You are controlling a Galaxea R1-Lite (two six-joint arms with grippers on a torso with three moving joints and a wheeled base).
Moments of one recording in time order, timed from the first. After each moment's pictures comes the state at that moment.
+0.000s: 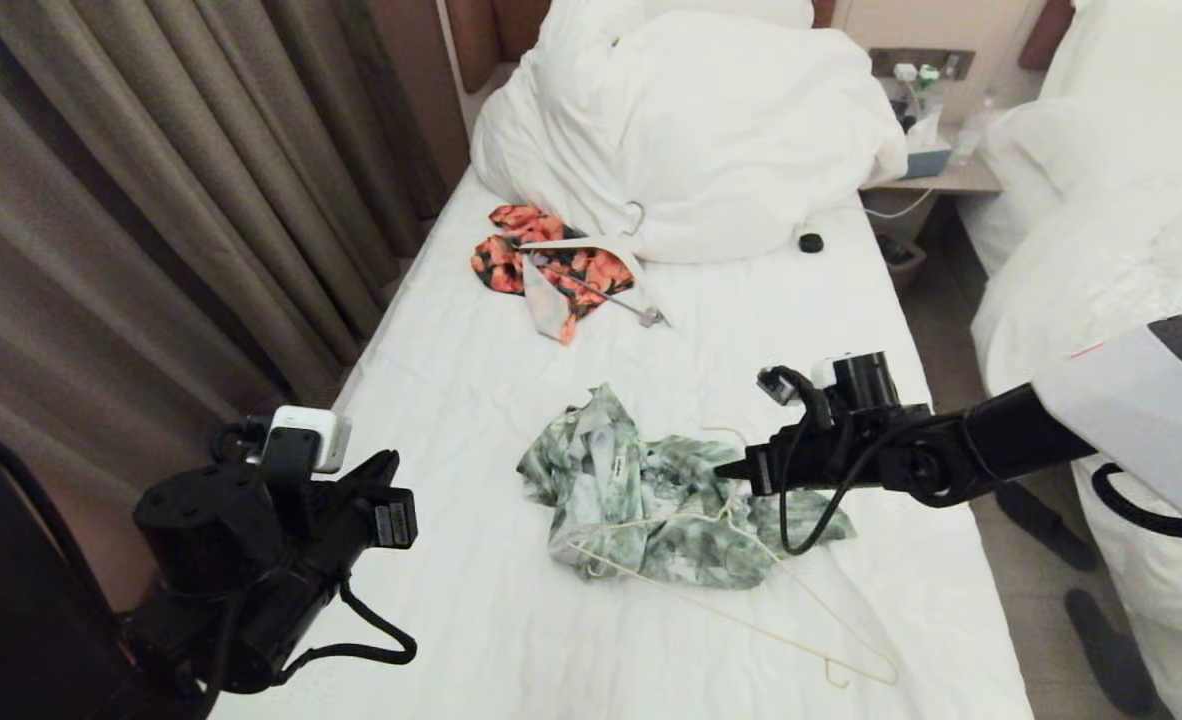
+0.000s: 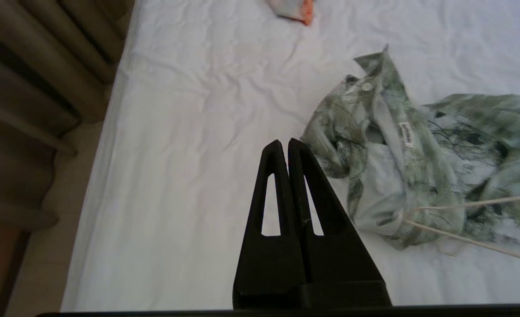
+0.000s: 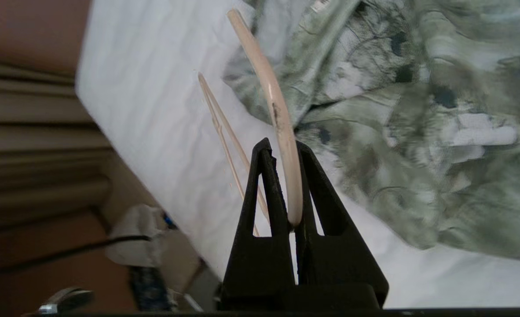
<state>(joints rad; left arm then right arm) -0.35 1.84 -0.22 -1.52 0.33 0.11 0.33 2.25 -1.34 -0.32 0.50 0.11</state>
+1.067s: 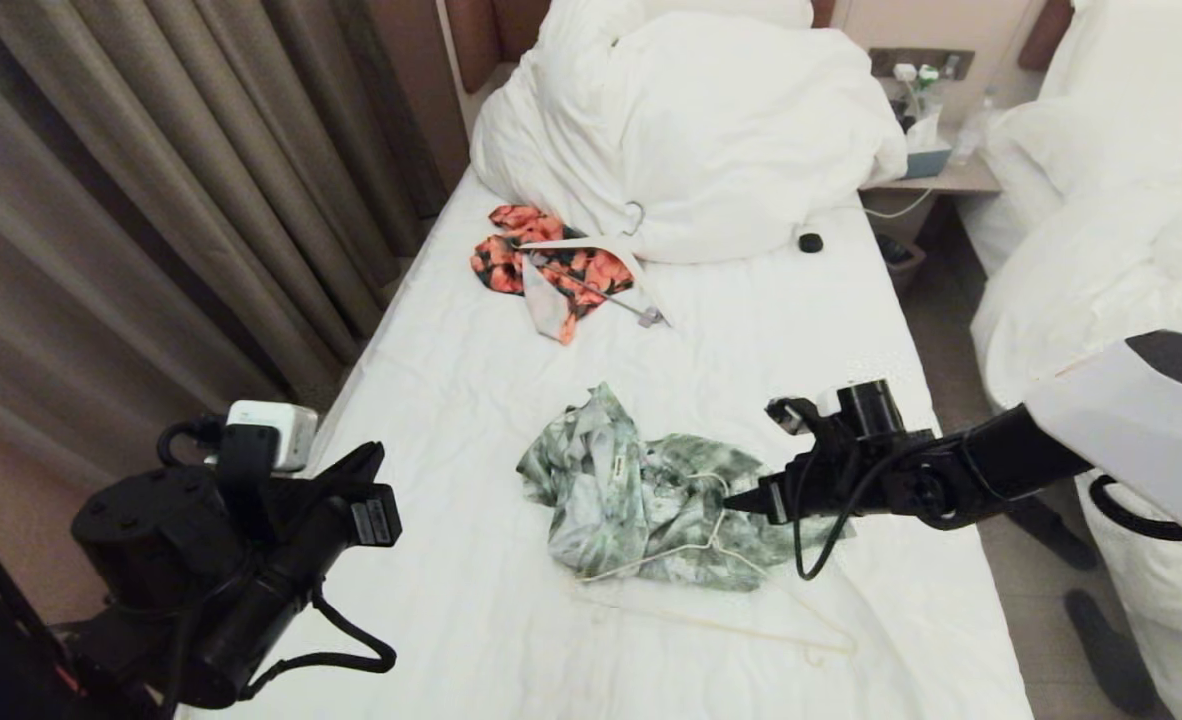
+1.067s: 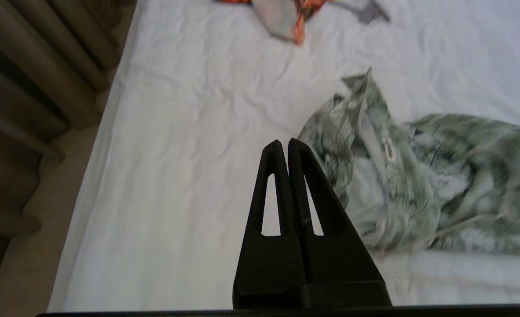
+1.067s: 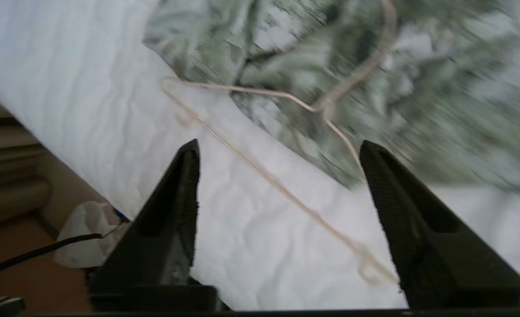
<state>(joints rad) -0.36 1.75 -0.19 -1.52 0.32 0.08 0.32 2.25 -1.23 -0.32 0.33 0.04</state>
